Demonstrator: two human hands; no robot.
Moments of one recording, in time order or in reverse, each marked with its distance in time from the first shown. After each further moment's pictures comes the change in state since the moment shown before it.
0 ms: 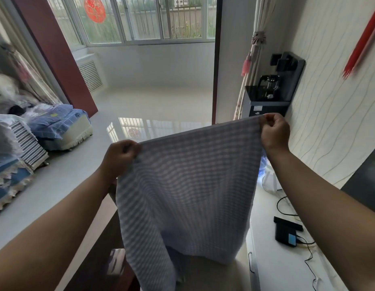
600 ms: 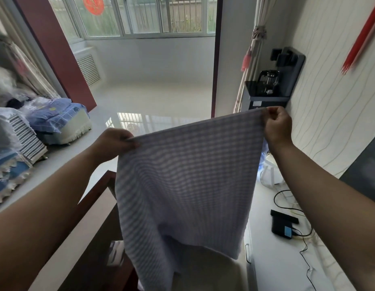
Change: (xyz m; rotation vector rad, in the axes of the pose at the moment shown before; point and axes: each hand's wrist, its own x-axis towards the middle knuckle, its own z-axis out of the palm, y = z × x) left_hand 0.009 0.011 -0.034 0.114 -0.279 -0.039; right_hand -0.007 -0.005 -0.014 0.155 -0.049 0.011
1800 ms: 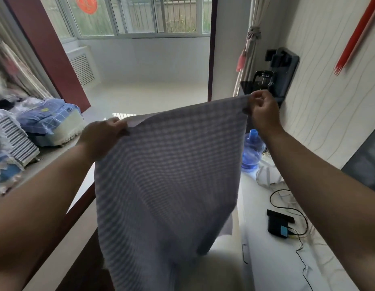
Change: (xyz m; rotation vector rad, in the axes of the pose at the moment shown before) left_hand 0.008 0.014 -0.017 0.790 0.202 0.381; right_hand 0.018 -0.032 0.019 0.072 -0.156 -0.035
